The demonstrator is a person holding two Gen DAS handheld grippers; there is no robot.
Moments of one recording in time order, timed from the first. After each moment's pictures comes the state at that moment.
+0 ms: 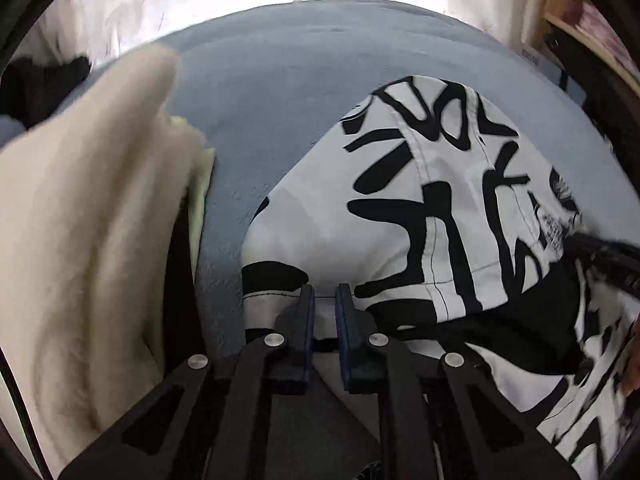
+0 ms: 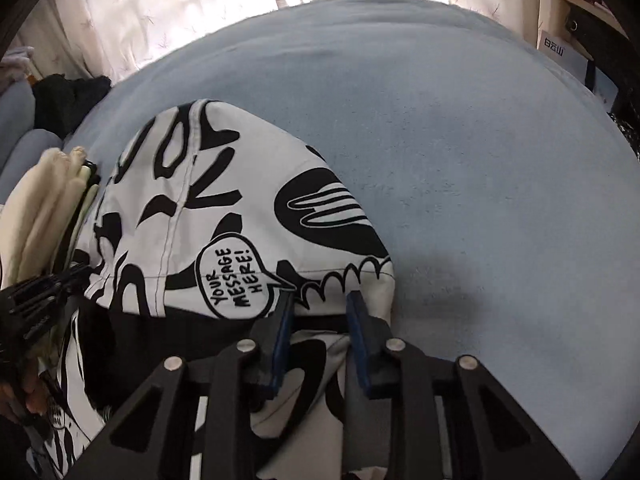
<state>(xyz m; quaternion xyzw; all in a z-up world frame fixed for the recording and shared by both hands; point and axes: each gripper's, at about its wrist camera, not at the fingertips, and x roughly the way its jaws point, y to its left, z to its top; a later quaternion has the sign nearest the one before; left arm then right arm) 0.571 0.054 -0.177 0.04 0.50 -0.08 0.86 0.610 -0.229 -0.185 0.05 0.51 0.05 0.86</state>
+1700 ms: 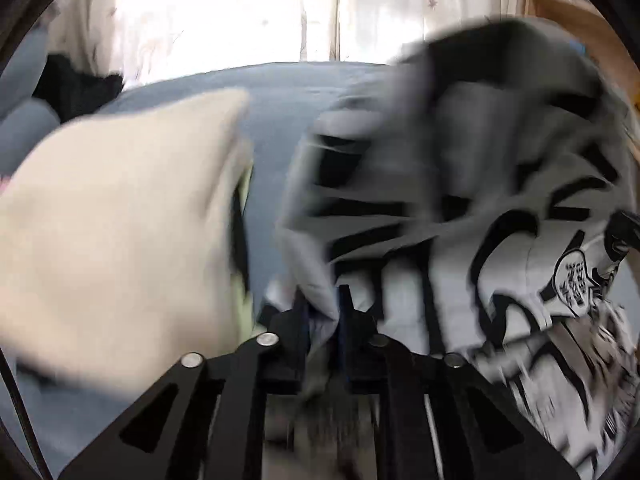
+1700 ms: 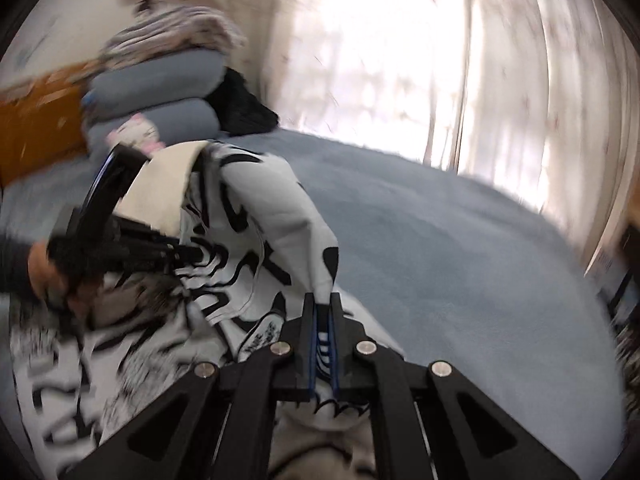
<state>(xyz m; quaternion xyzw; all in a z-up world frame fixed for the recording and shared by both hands) 0.452 0.082 -0.135 -0.03 0.41 -0.10 0.91 0.420 -0.190 -0.069 -0.16 0.24 0.25 0.92</state>
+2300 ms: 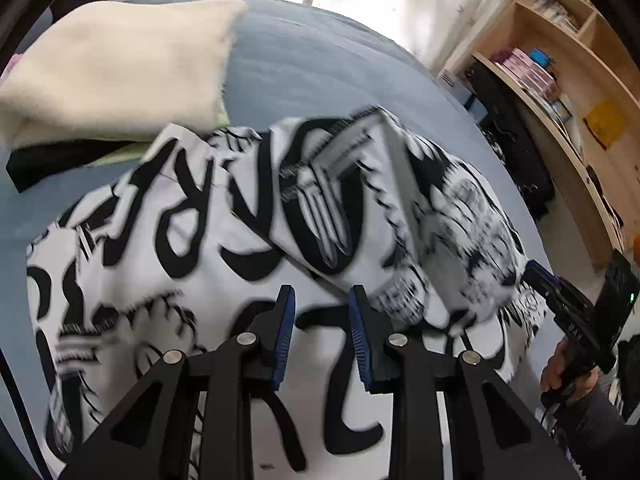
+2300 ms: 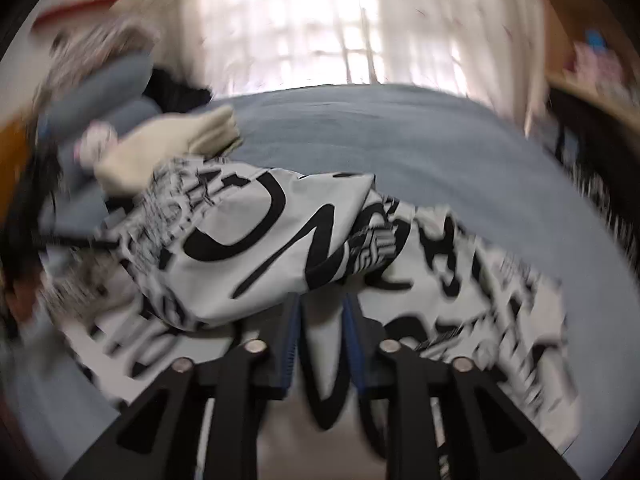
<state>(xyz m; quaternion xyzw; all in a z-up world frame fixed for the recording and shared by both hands) 0.291 0.099 -0.135 -0.13 0.50 -0.21 0.83 0.272 -0.237 -0.101 0.02 0.37 0.12 0.92</state>
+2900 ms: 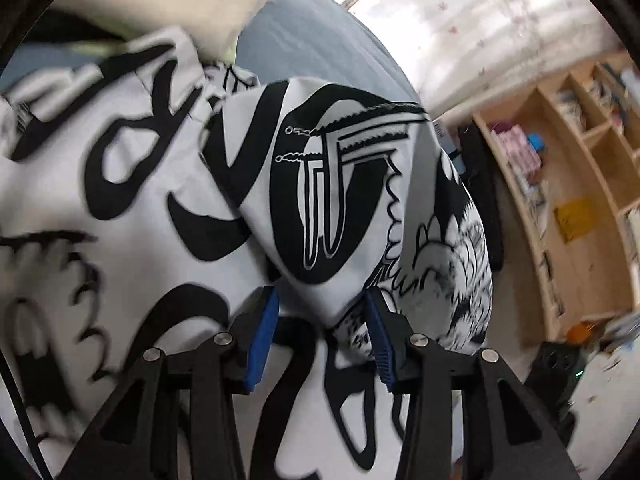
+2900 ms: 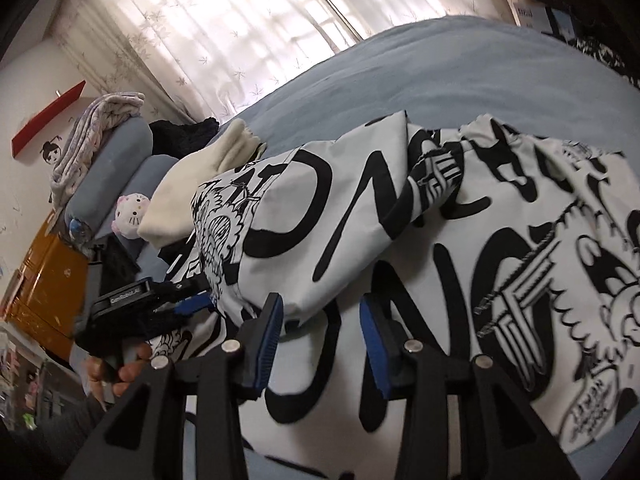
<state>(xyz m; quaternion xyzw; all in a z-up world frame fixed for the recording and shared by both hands) 0.280 0.096 -0.207 -0.35 0.48 -0.23 0.77 0.279 -0.219 -0.137 0.21 0.41 0.17 0.87</state>
